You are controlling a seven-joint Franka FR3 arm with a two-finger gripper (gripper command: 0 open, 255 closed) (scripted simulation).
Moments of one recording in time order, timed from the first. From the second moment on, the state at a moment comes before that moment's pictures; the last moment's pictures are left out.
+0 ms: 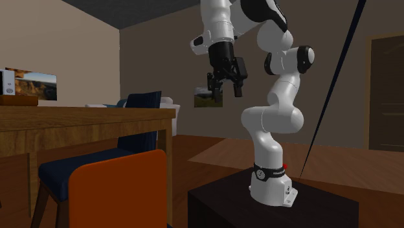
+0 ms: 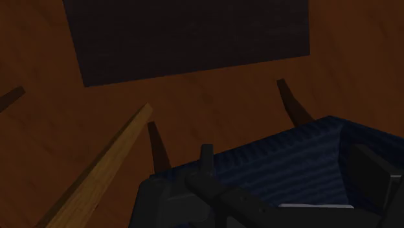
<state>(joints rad) 0.01 -0.81 -0.02 -2.44 0.12 1.56 0.11</state>
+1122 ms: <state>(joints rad) 0.06 -0.26 0.07 -2.19 0.01 1.92 0.03</state>
